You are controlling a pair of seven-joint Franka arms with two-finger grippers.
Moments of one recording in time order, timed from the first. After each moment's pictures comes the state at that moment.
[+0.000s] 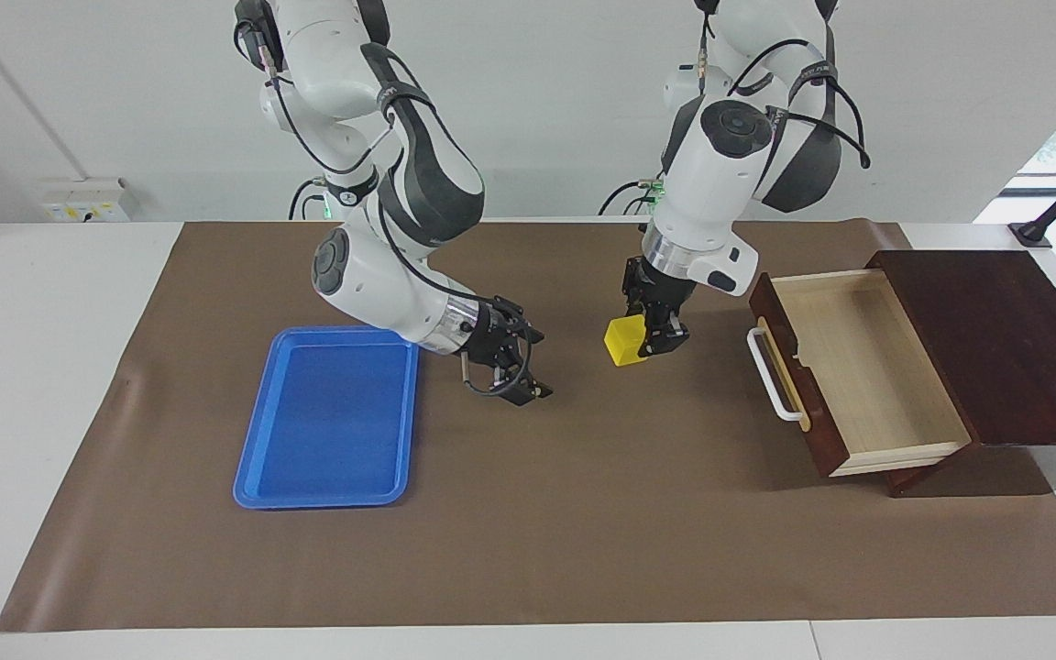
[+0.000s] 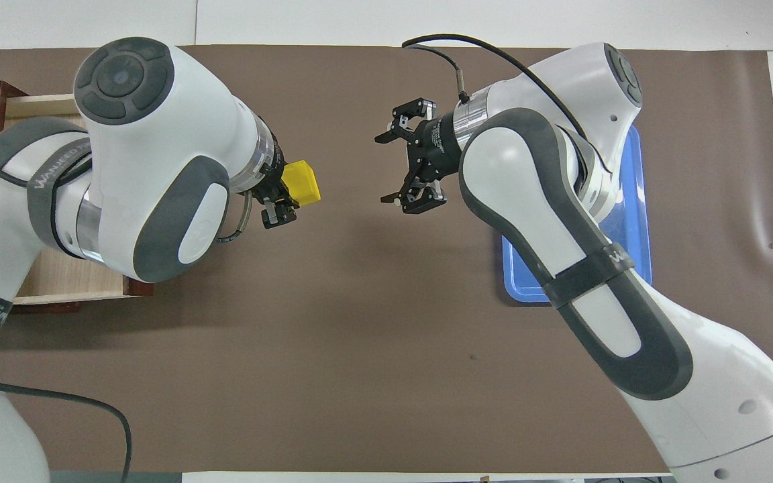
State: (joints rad) left arm -0.42 0.25 -0.07 -1.55 -0.07 1.88 -2.21; right arm 0.39 0.47 -0.02 -1.48 0.82 2.04 1.51
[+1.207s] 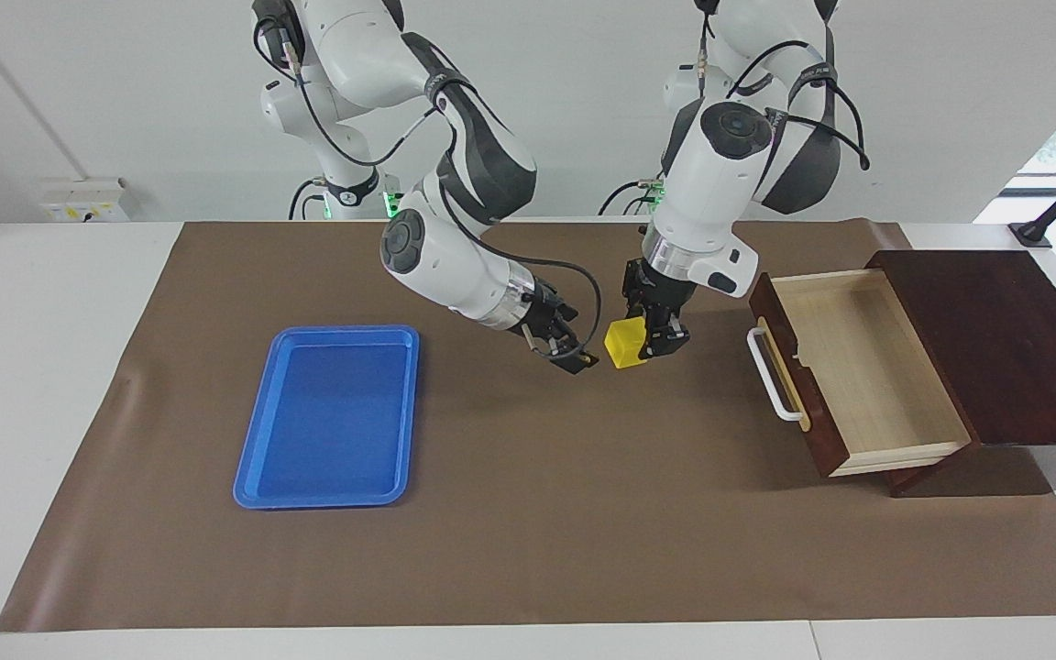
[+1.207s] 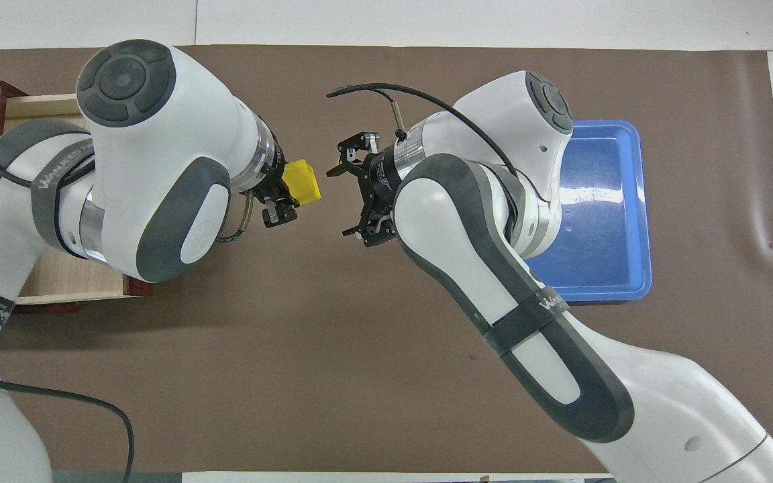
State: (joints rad) left arm -0.42 0.25 -0.07 -1.56 -0.07 1.89 -2.22; right arm 0.50 0.46 -0.02 -1.48 0.79 2.05 1.43
